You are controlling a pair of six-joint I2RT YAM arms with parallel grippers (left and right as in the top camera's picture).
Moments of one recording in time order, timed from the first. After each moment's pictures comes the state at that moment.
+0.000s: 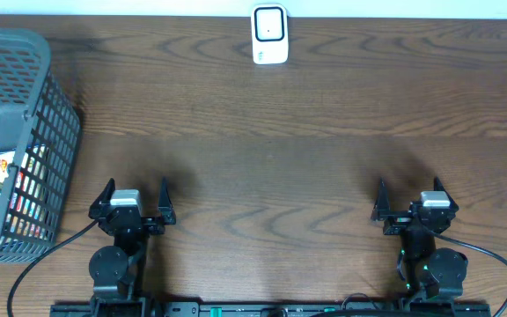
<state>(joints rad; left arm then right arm) 0.00 0.01 0.02 -0.11 0.00 -0.02 -0.01 0.01 0.01 -0.07 -0.01 -0.04</state>
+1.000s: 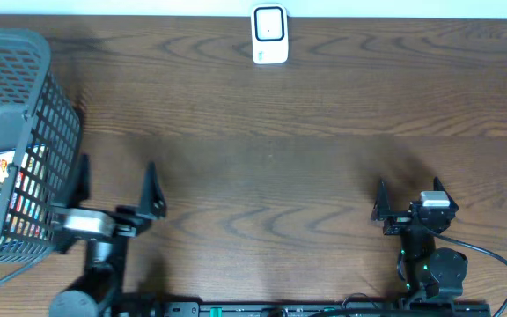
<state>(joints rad) 0.00 0.21 0.42 0.17 0.13 -0.09 -0.01 0.02 0.01 -0.07 -0.01 -0.04</state>
